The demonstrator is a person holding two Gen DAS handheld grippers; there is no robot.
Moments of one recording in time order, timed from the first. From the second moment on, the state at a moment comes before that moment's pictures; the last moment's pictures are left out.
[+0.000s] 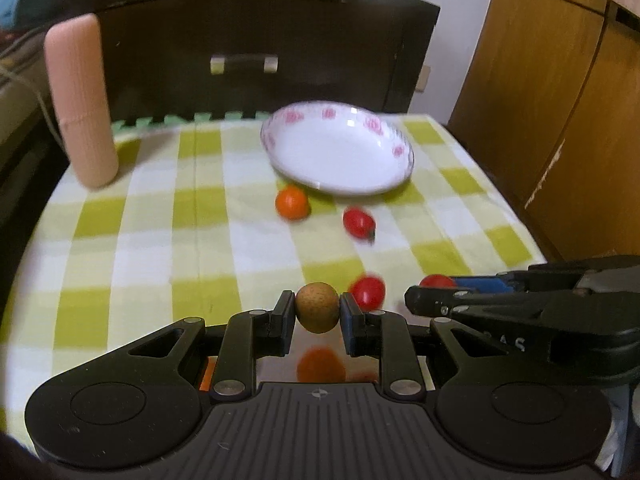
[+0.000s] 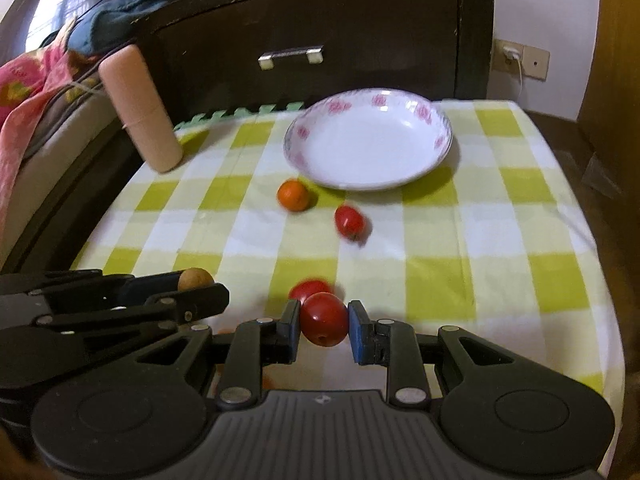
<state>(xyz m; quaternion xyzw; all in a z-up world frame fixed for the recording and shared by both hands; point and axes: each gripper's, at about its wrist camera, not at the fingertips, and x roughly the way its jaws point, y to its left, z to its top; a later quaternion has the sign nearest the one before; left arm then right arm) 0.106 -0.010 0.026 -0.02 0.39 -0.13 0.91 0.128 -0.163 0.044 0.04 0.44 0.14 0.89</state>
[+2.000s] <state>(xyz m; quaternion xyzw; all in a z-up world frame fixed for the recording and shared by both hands) 0.240 -0.025 0.036 0.00 0.38 -0.11 0.92 0.272 -0.197 0.044 0.03 0.39 0.12 0.91</state>
